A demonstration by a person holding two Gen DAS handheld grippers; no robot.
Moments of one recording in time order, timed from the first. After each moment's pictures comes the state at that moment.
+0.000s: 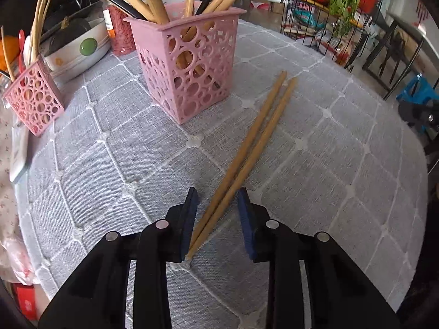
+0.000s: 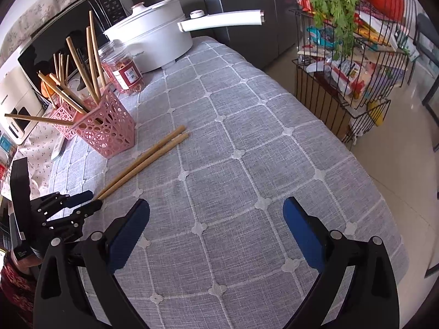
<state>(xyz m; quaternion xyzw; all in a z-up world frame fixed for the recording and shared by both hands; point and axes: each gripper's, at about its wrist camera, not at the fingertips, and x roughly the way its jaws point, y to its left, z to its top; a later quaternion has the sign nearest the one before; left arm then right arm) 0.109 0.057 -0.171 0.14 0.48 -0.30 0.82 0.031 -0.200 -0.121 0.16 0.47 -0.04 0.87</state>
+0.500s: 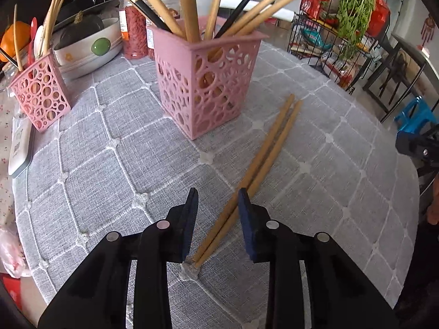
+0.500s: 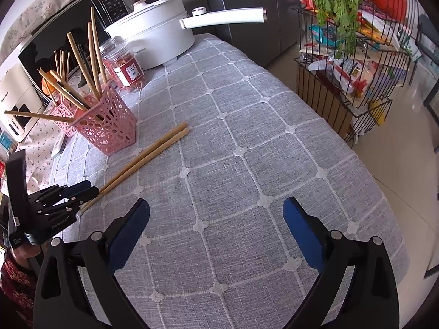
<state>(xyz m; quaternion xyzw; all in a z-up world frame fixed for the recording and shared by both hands) 0.120 0.063 -0.162 0.10 0.46 -0.28 0.83 0.031 -0.197 -0.122 0.16 0.47 -0.04 0.87</state>
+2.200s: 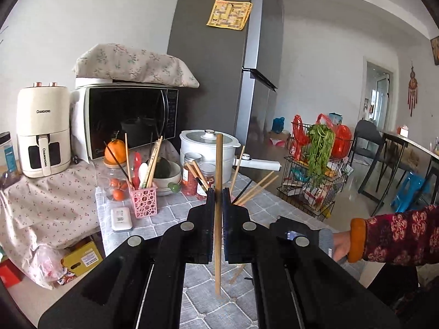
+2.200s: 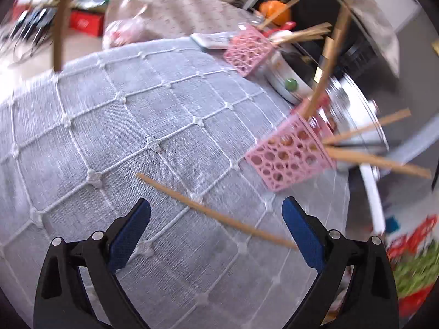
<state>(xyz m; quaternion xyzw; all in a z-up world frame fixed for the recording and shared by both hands) -0.037 0.178 0.042 -0.03 0.17 -0.24 0.96 0.045 0.026 -0.148 -0.40 0.34 0.25 0.82</state>
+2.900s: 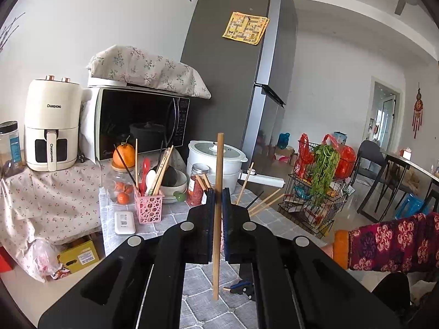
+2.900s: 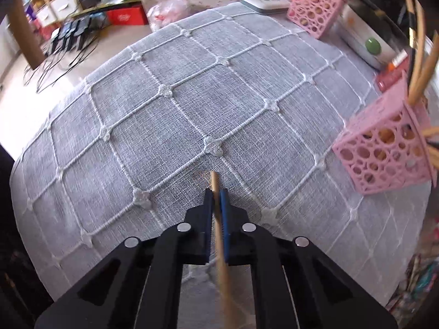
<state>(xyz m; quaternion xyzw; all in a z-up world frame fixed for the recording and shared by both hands) -0.039 0.203 0.055 -0.07 0.15 -0.23 0.96 0.075 0.039 -0.163 -0.29 0.52 0.37 0.72</state>
